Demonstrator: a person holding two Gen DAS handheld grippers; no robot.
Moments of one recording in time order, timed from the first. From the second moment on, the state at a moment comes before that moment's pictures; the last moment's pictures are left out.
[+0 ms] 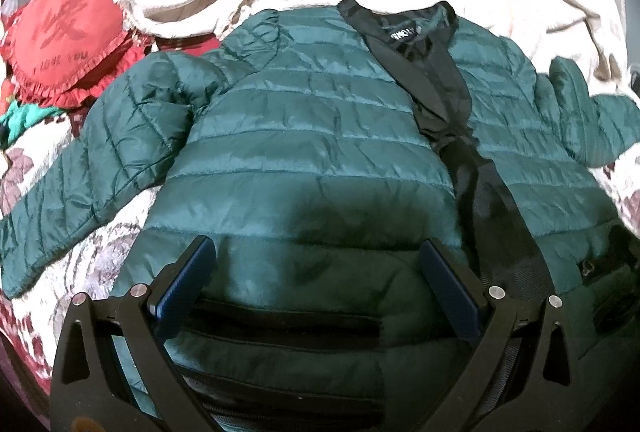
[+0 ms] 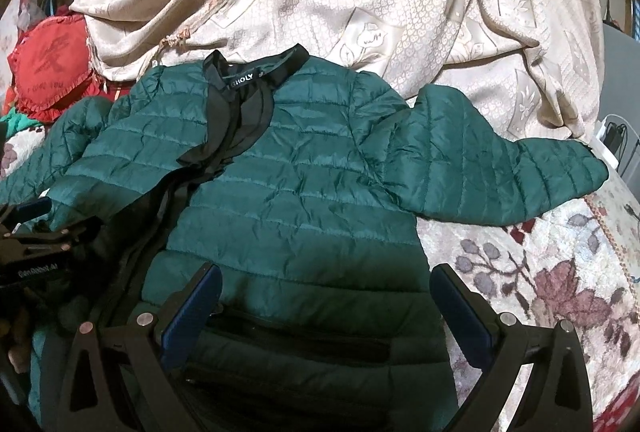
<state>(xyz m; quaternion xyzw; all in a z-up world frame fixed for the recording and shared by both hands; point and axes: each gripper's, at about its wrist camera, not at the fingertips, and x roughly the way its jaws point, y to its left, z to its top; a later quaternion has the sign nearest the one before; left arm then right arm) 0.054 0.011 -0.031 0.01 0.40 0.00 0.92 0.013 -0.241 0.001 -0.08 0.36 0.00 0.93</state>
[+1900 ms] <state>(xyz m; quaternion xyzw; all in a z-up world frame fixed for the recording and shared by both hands) -0.031 0.425 -0.068 -0.40 0.32 0.12 0.85 0.018 -0.234 -0.015 -0.08 0.40 0.02 0.91</state>
